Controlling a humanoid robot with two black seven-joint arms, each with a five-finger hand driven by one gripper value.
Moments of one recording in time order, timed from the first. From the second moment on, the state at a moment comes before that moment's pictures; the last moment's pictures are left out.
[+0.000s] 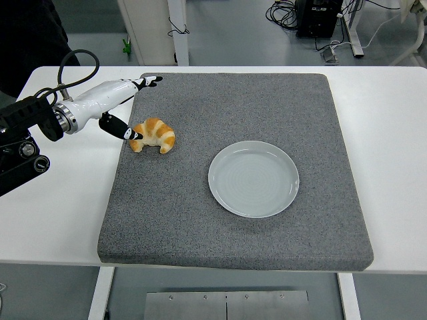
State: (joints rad) left arm -1.00 0.69 -0.23 -1.25 1.38 0.14 -0.07; right arm -0.09 0.00 -0.01 0.10 -0.10 0.02 0.41
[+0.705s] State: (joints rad) left arm -1.00 0.58 -0.17 -1.12 1.38 0.15 -0.04; right arm -0.09 0.00 -0.01 0.10 -0.10 0.02 0.41
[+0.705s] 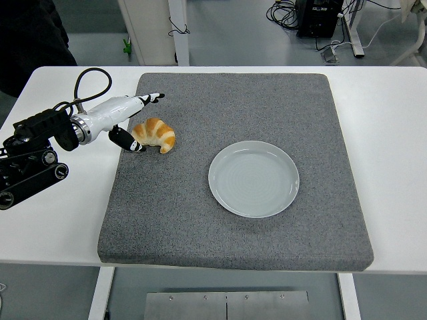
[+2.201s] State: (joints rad) left arm -0.99 0.46 -0.17 -1.00 1.36 0.14 -0.05; right arm -0.09 0.00 -0.01 0.10 -0.10 0.02 0.41
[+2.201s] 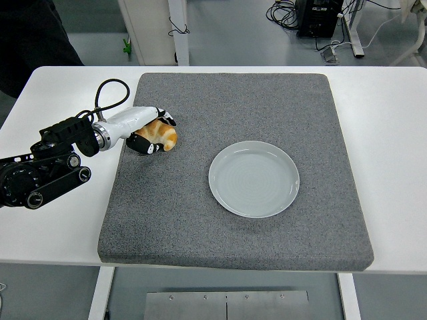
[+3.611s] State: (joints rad) left arm -1.21 0.36 -0.26 -1.17 1.30 0.09 -0.06; right arm -0.09 0.00 -0.01 0.10 -0.10 0.02 0.41
